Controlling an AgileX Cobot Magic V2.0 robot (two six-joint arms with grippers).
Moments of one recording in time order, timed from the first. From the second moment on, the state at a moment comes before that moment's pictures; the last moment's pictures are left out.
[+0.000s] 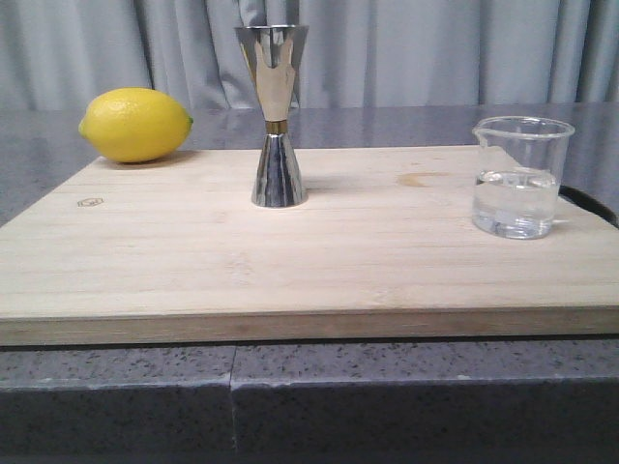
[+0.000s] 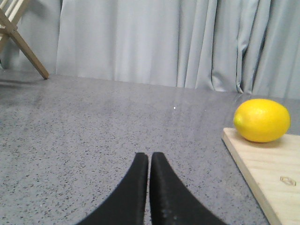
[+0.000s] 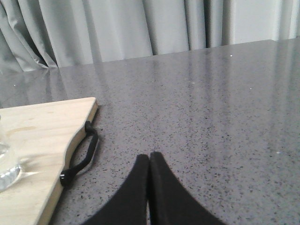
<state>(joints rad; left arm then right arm) 0.00 -0.01 0.00 -0.22 0.03 0.10 -0.04 -0.01 0.02 0.05 0.09 0.06</state>
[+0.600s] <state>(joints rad) 0.00 0.21 -0.42 -0.35 0.45 0.10 -0.04 0.05 -0.27 0.14 0.37 0.06</state>
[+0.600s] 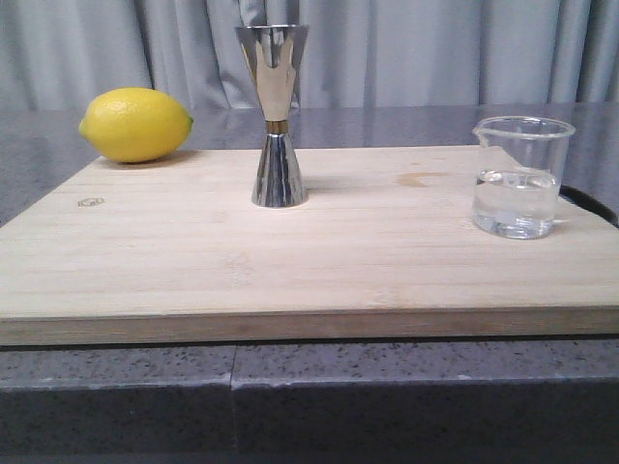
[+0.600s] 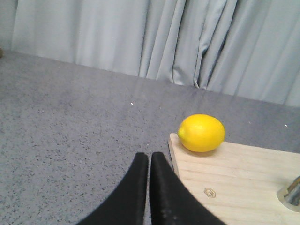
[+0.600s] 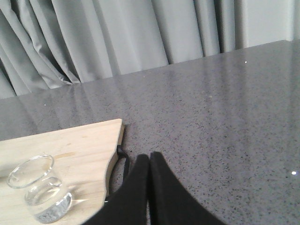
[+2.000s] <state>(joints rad) 0.00 0.95 -0.68 -1.28 0.97 1.52 -0.04 0.50 -0.58 0.53 0.70 -0.48</state>
